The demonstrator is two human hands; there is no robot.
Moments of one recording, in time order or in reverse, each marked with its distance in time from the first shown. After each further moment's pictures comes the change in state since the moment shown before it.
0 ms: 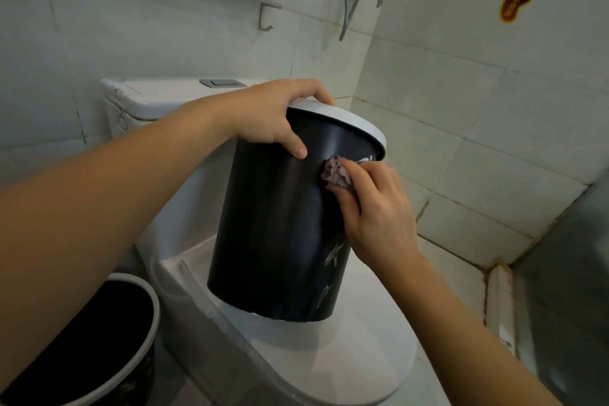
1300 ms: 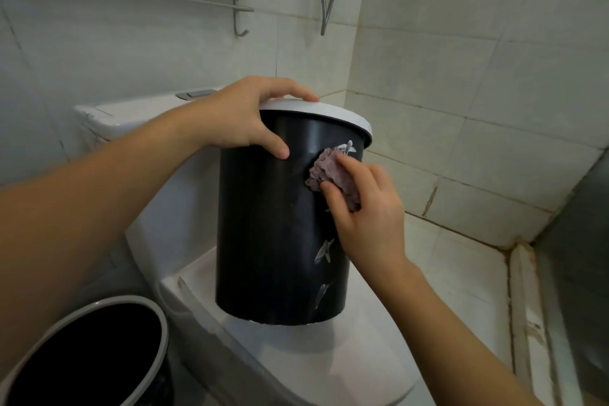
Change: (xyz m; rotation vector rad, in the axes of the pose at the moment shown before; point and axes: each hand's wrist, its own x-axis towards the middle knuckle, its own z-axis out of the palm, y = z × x) left_hand 0.010 0.004 0.006 -0.006 0.059 0.050; right_hand -0.013 0.001 0.008 0.257 0.089 0.319
